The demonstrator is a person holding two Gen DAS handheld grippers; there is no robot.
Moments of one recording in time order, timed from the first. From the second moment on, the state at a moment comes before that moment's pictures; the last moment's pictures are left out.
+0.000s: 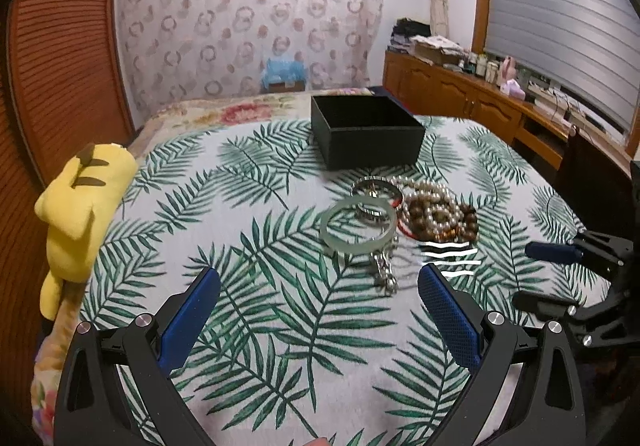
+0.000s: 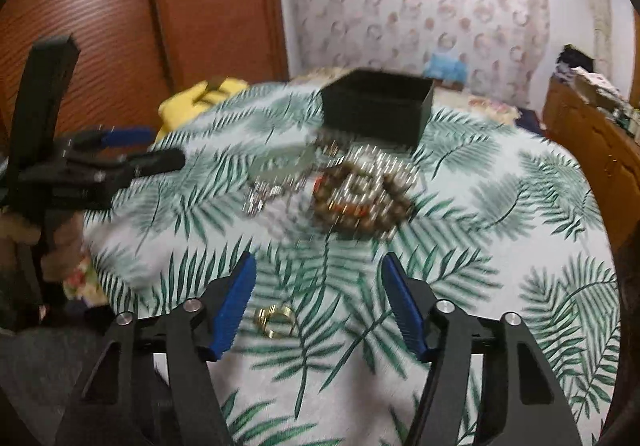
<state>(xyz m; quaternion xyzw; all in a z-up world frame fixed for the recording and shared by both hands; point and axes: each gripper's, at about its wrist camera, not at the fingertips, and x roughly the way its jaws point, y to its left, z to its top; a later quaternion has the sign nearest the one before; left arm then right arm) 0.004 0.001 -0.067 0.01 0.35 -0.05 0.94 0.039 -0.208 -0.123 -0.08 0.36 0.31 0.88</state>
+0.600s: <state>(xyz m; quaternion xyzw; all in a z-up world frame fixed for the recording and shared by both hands) 0.031 0.006 -0.103 -0.02 0.40 -0.07 0.91 0.025 -0.196 -0.148 -0.16 0.38 0.34 0.85</state>
